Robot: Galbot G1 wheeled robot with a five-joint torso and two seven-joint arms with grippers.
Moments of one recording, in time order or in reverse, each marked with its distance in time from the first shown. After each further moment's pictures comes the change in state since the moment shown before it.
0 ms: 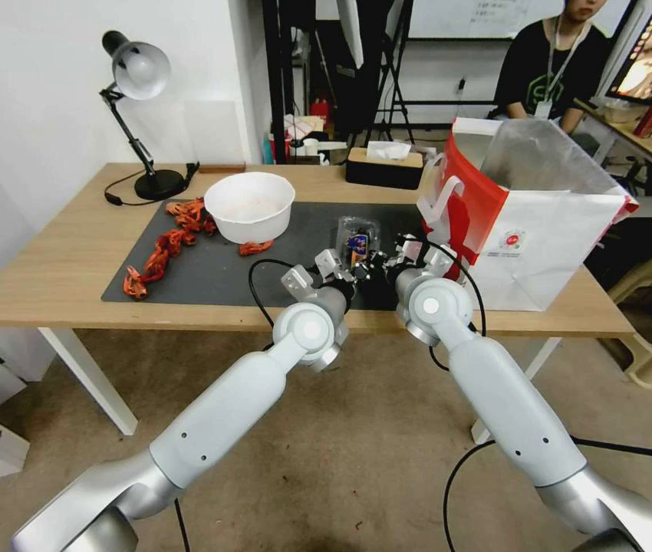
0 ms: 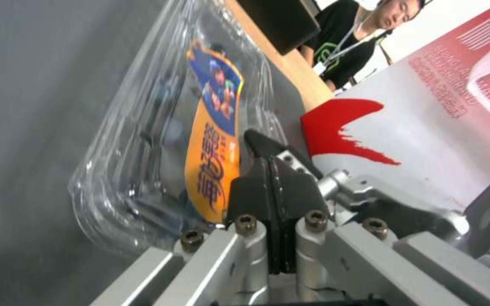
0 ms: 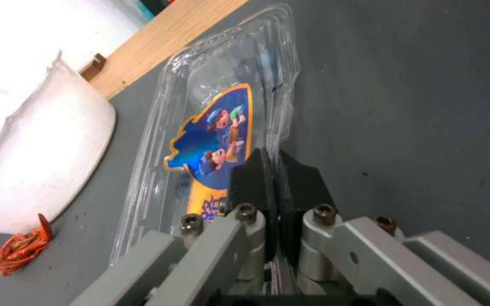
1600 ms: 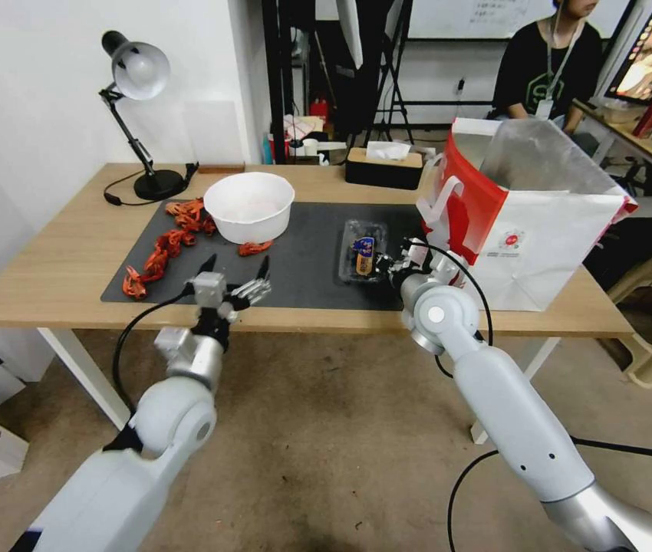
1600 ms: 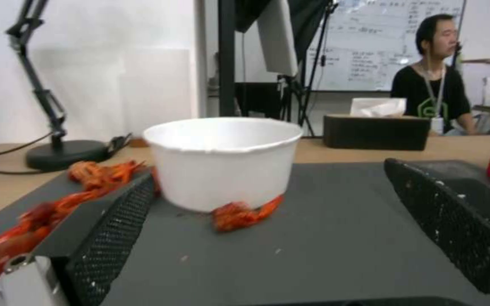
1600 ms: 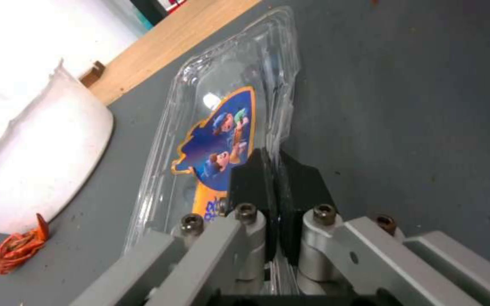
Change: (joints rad) left arm 0.657 0.254 -0.520 -0.405 1.006 -0.060 0.193; right arm -0.047 -0.001 0.035 0.045 -0.047 0.001 -0.008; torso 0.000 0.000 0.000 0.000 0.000
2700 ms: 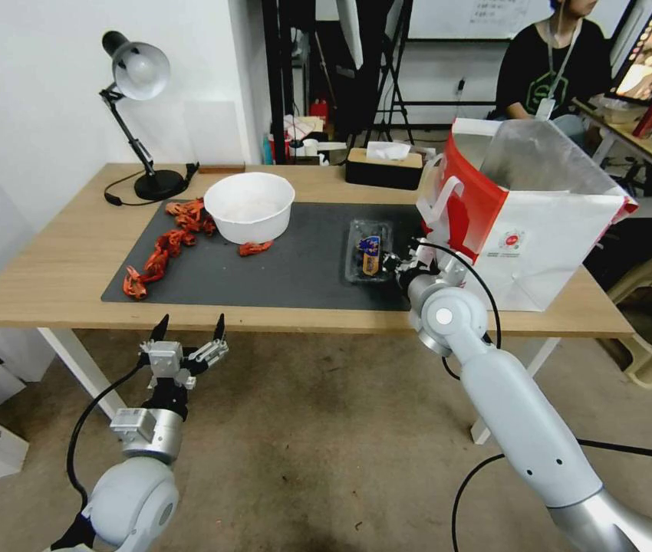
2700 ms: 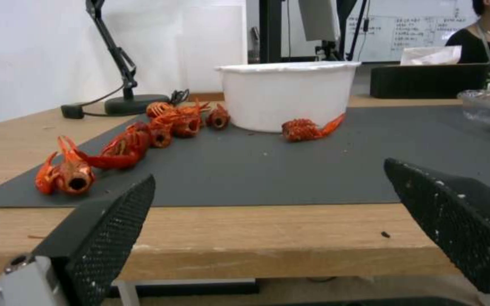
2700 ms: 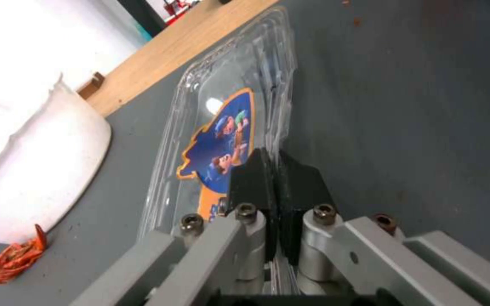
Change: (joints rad) left arm 0.265 -0.003 -0.116 0.023 0.065 -0.158 0.005; right arm -0.015 -0.011 0.028 0.013 -0.005 0.002 -0.018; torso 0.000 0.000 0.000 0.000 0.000
